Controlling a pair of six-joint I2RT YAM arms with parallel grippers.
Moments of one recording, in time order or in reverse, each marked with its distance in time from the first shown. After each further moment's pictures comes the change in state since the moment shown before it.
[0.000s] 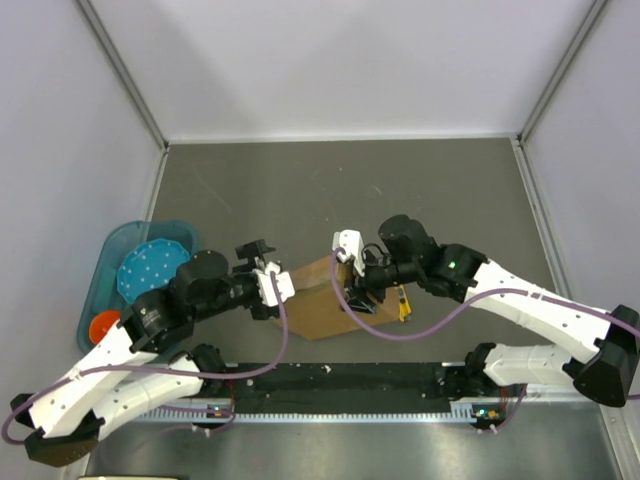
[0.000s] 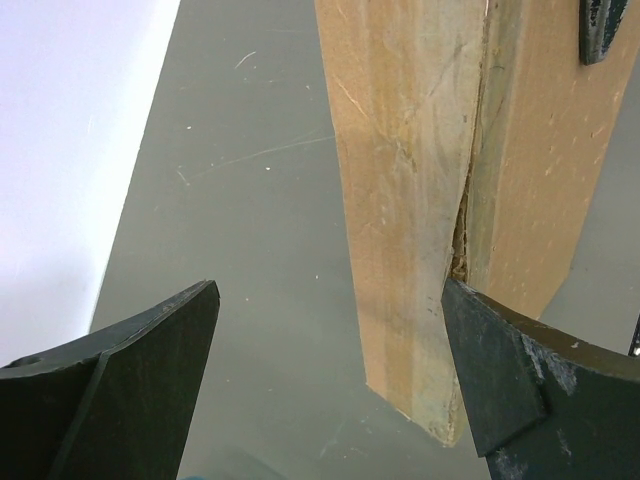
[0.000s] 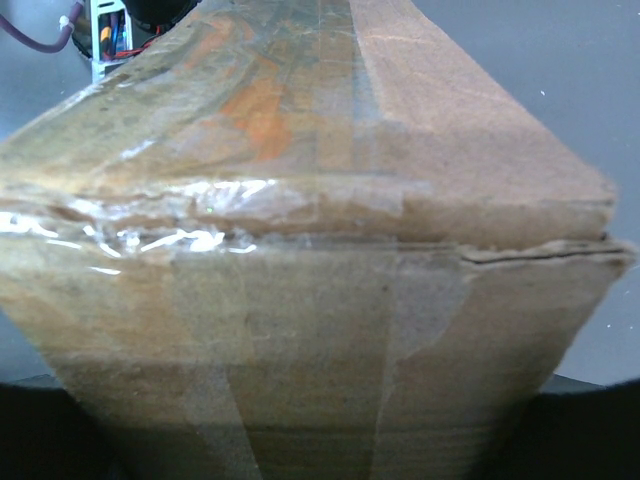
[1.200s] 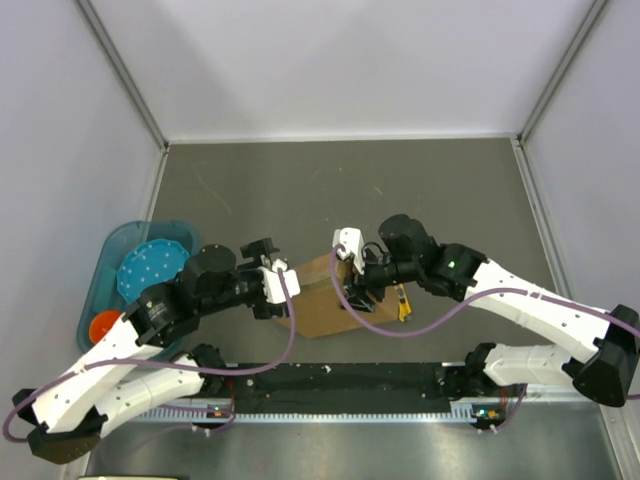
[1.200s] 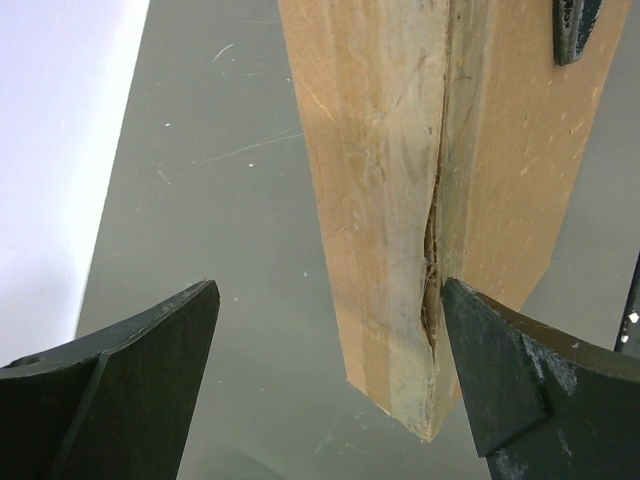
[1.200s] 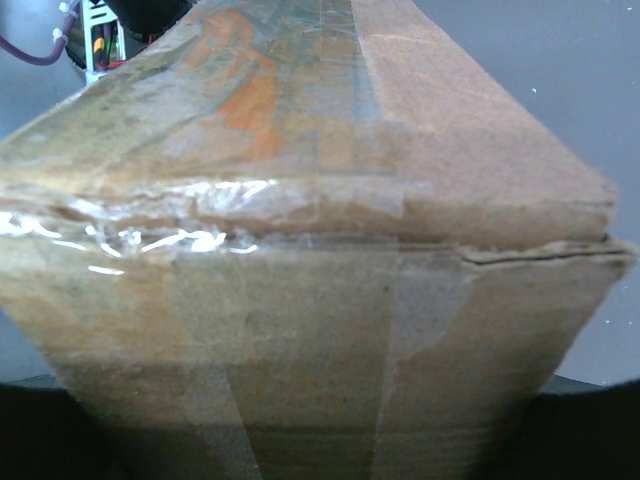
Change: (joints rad) left arm 0.015 0.056 0.031 -0.026 0.036 0.008; right arm -0.001 0.003 0.000 0.007 0.008 0.022
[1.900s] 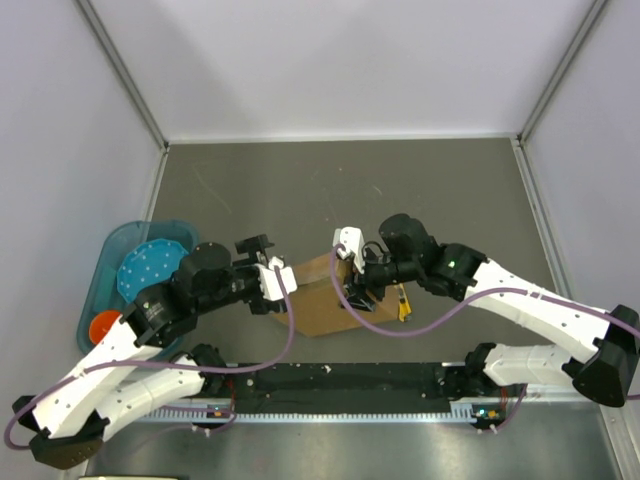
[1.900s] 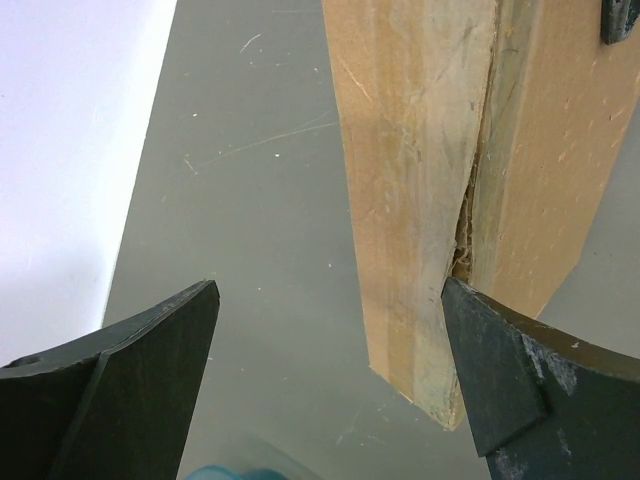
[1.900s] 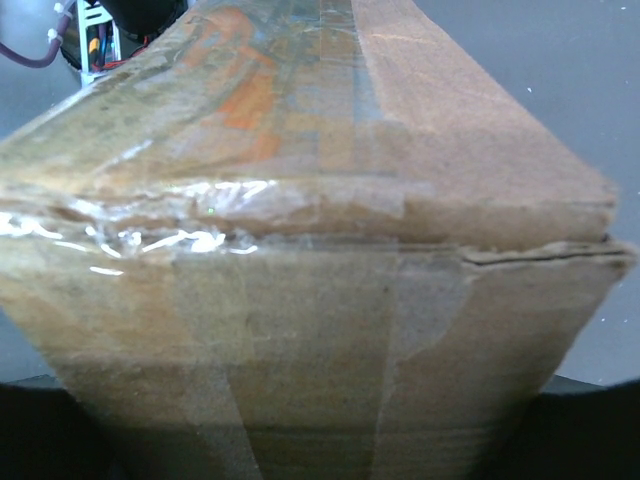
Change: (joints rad) left arm 0.048 -0.008 0.000 0.006 -0.008 0.048; right arm -0.005 0.000 -0.001 0.004 0.006 -0.002
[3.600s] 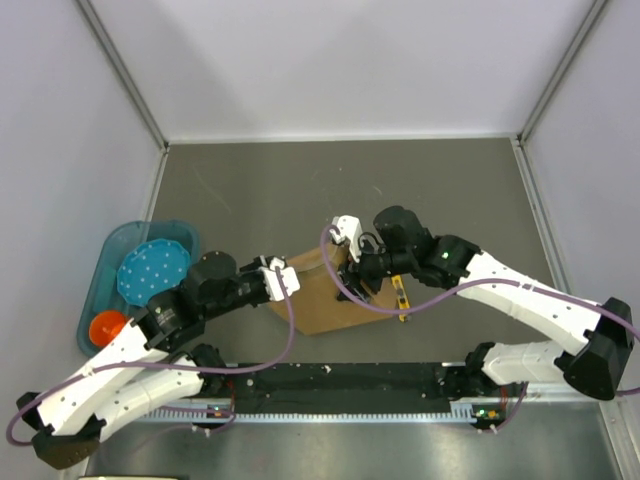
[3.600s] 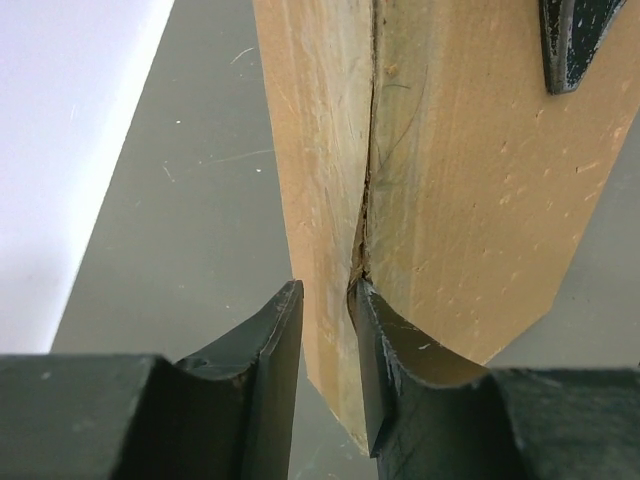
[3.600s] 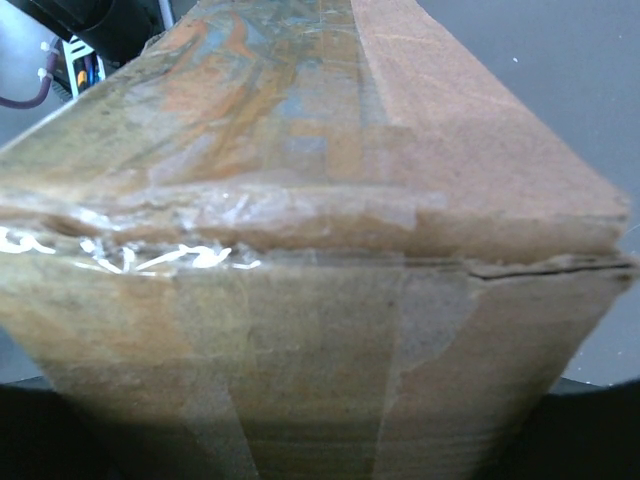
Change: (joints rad) left arm -0.042 -0.039 -0.138 0.152 -0.016 -0.106; right arm -0.016 0.063 0.064 -0.028 0.035 0.105
